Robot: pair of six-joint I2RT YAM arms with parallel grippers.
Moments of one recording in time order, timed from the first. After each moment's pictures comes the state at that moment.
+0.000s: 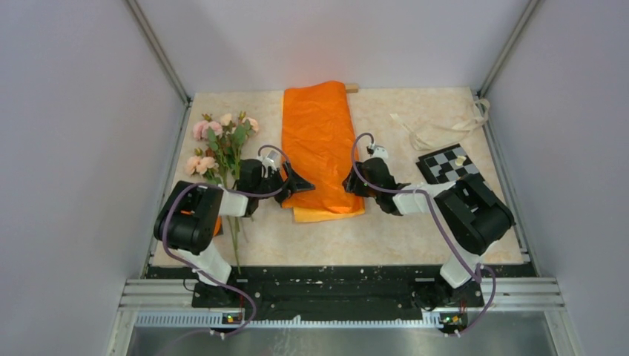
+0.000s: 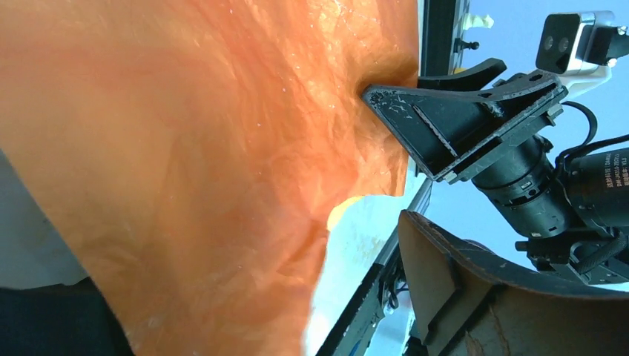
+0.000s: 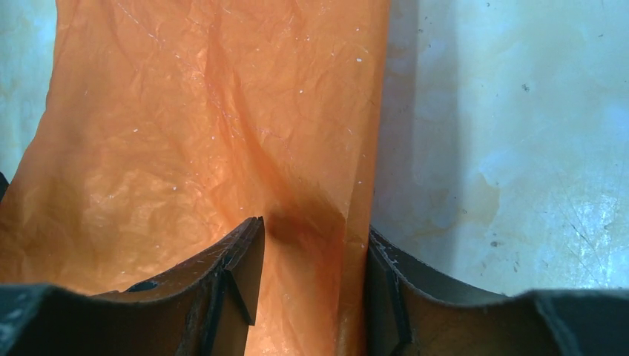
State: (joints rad) left arm -0.26 1.69 0.56 0.58 0.72 -0.95; right arm 0.63 1.71 0.73 0.36 0.13 0.68
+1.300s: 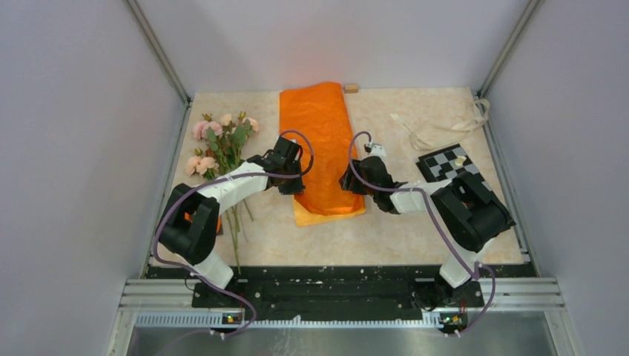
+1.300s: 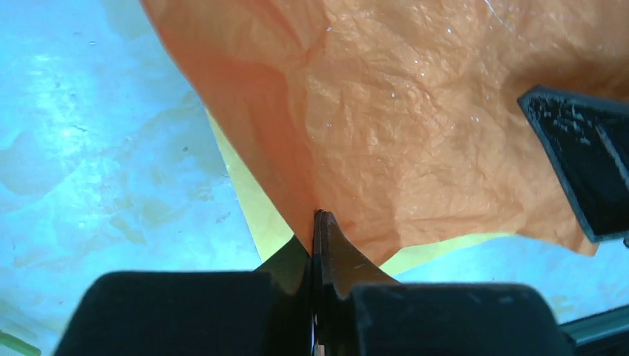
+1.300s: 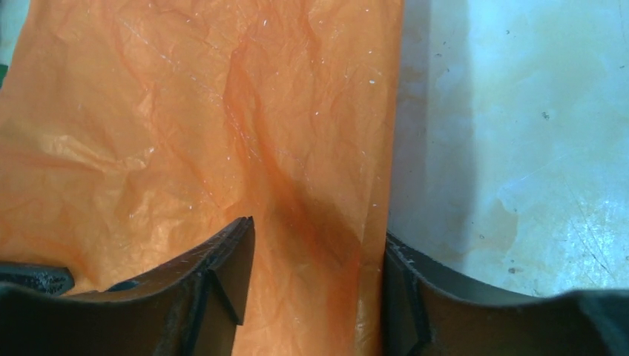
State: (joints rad) left arm -0.52 1.63 1.05 -0.44 0.04 -0.60; right arm 0.63 1.74 0.75 0.38 0.15 0.67
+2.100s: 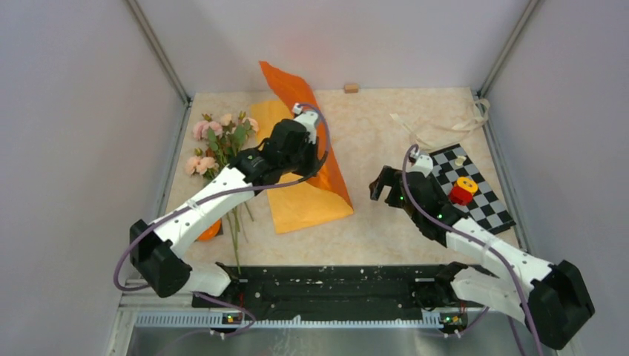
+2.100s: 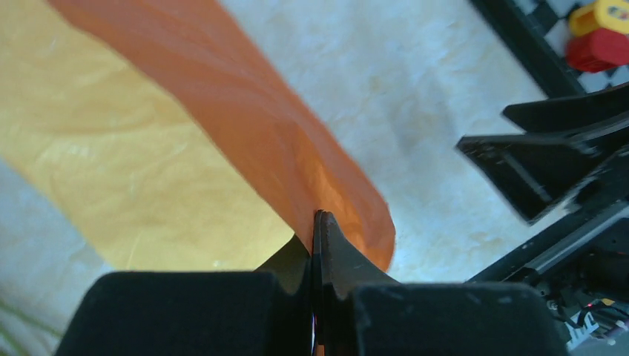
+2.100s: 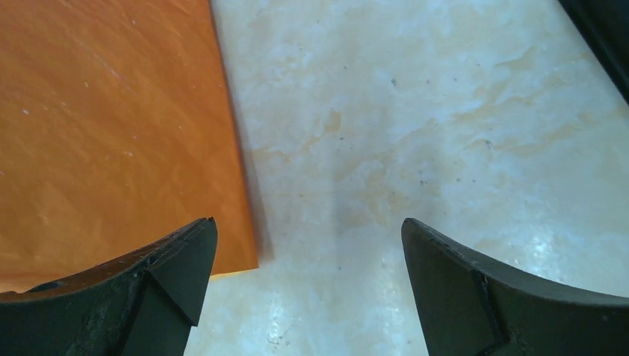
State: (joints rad) left arm -0.68 1.33 1.23 -0.56 -0.05 -0.39; right arm 0.63 1.01 0.55 -0.07 0.33 0.65
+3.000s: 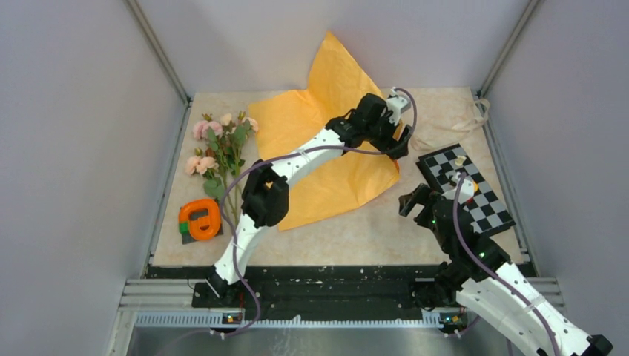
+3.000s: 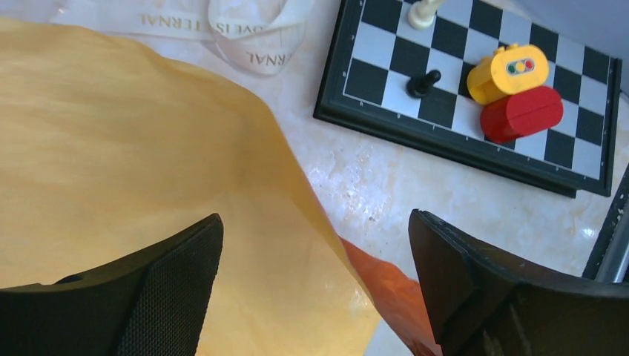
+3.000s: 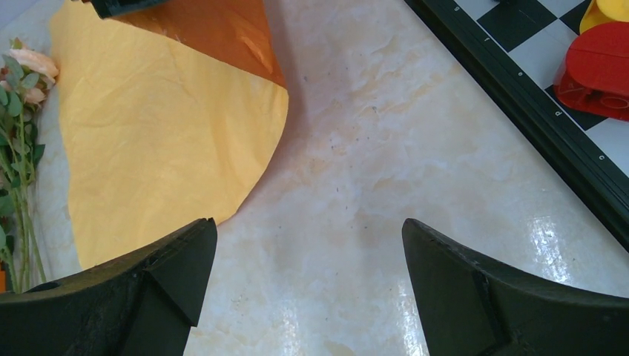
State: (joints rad) left arm -0.80 2.33 2.20 -0.42 0.29 -0.11; right arm 0.63 0.43 0.46 -0.52 0.49 0.74
